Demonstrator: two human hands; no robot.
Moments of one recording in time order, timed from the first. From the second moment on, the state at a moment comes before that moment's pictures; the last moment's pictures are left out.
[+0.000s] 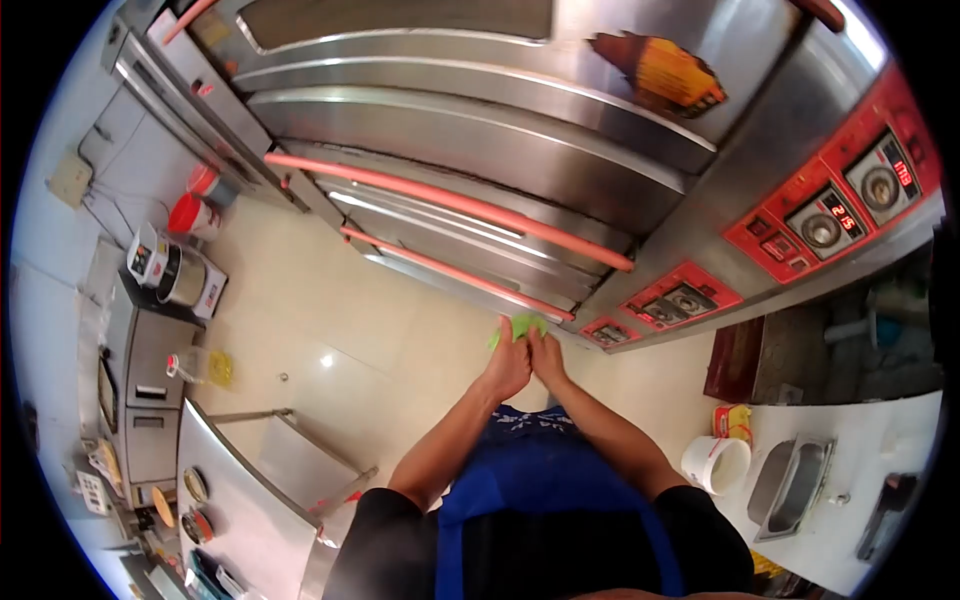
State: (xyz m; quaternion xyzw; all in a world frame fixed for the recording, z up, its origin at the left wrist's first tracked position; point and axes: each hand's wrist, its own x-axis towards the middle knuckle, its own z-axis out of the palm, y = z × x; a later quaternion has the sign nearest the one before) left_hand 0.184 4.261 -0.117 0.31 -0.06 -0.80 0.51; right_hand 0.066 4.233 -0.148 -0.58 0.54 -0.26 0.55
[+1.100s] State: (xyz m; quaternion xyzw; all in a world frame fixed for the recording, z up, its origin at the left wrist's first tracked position) left_hand 0.420 4.420 -0.219 0.35 0.24 -0.66 0.62; right_hand 0.177 4.073 0.012 -0.87 0.43 -0.26 0.00
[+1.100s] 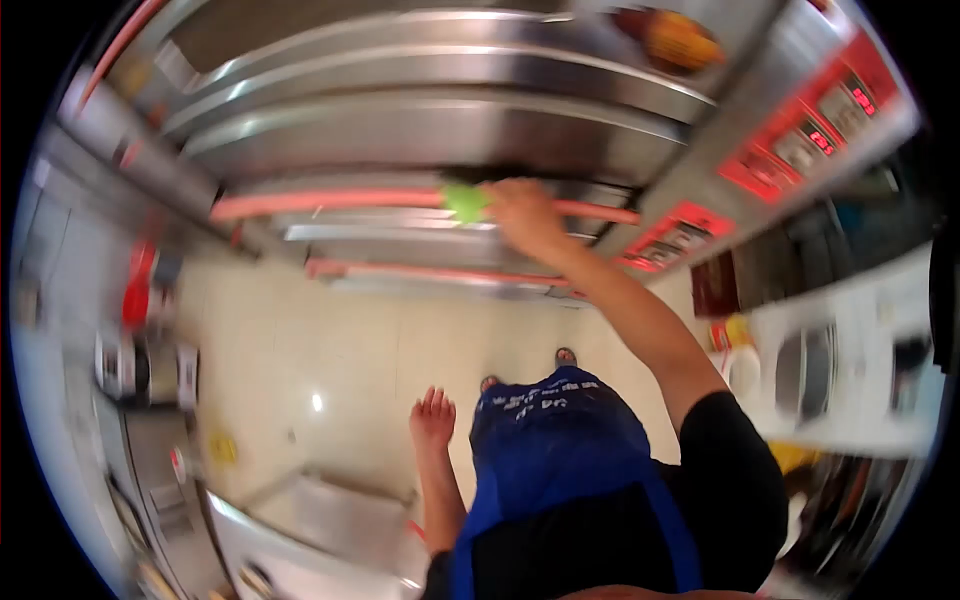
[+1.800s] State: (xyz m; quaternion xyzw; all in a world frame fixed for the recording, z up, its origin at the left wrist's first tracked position) left_hand 0.271 4.350 -0.356 0.57 -0.40 -0.68 -0.22; right_hand -0.123 4.563 -0.118 -0.42 0.82 -0.38 0.01
